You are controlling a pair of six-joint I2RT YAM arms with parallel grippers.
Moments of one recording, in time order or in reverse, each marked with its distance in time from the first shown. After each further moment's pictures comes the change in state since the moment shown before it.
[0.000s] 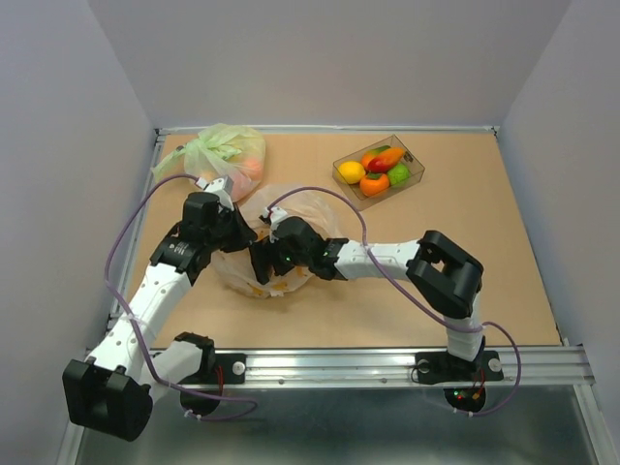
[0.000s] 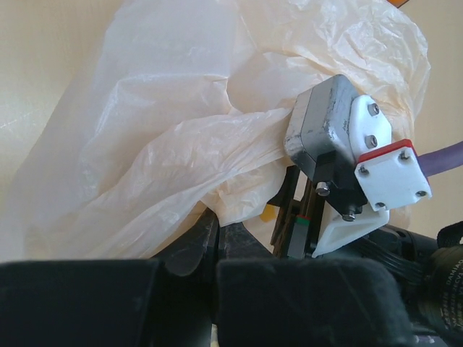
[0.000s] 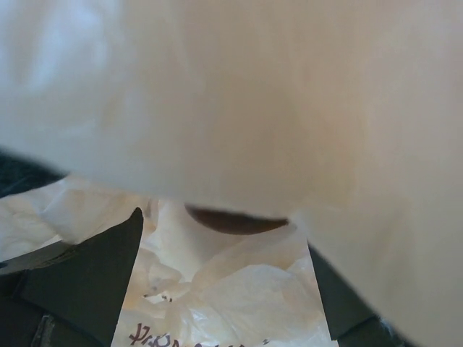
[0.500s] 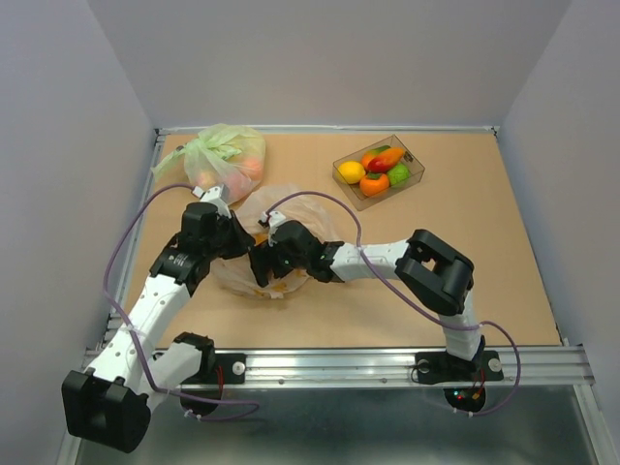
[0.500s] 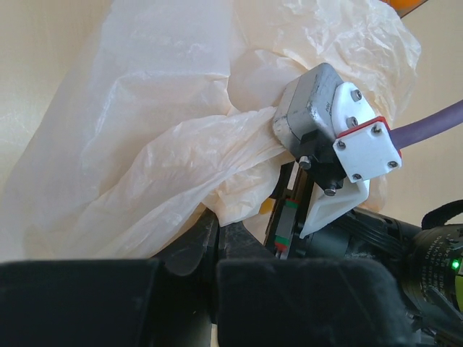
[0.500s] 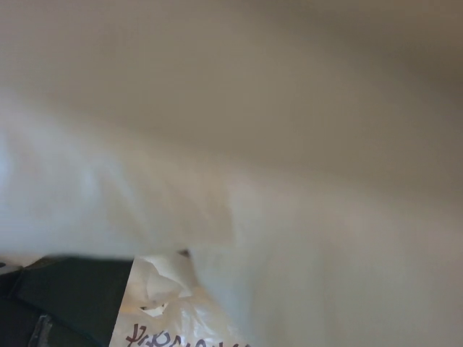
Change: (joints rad) left arm 0.000 -0.061 -0.101 0.055 -0.029 -0.022; right arm 0.000 0.066 -0.006 0.054 0.003 -0.019
